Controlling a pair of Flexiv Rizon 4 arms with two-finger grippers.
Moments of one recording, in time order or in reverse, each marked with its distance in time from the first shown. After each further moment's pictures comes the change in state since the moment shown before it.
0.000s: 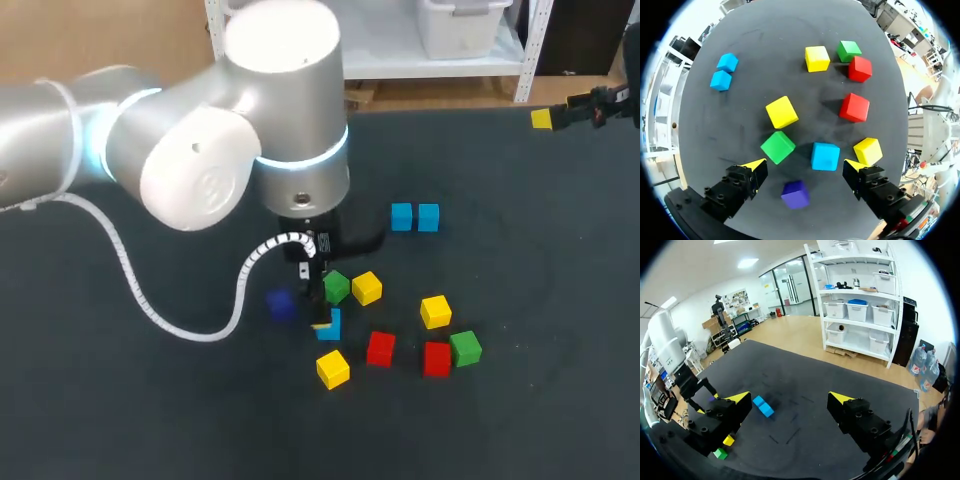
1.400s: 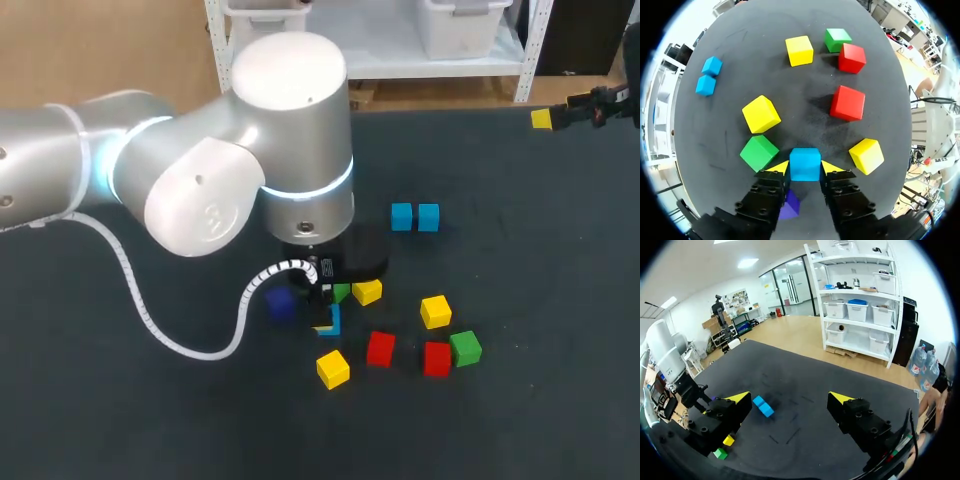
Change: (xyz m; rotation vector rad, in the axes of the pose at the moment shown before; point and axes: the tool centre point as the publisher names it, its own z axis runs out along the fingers) left arm -0.002 -0.015 0.020 -0.002 0.009 0.052; right arm 0.000 0.000 0.000 0.000 0.000 0.000
